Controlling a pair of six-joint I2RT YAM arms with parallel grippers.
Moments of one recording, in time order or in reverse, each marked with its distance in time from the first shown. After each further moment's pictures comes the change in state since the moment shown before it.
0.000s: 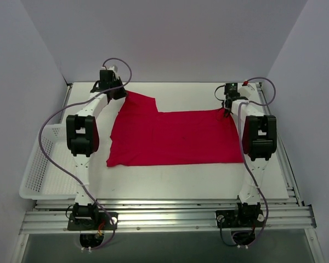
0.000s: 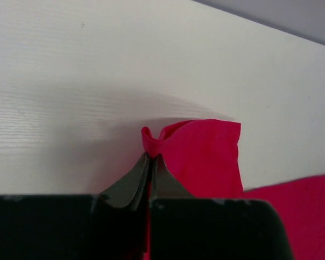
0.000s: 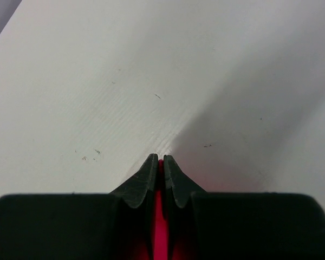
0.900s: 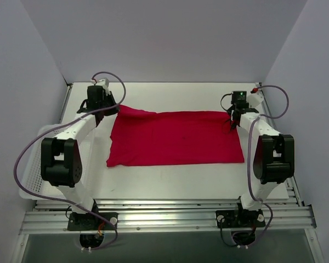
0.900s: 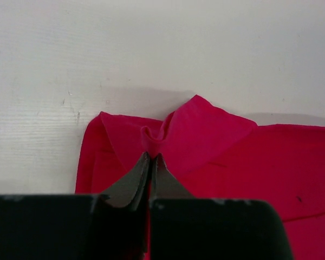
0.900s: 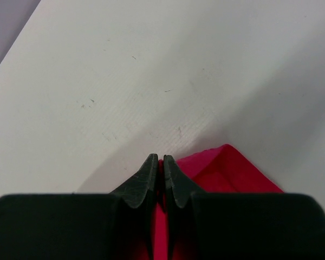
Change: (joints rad) left arm 0.000 -0.615 -0.746 0.184 -0.056 0.074; right arm 0.000 -0.414 -0.402 0.066 -0.029 0.019
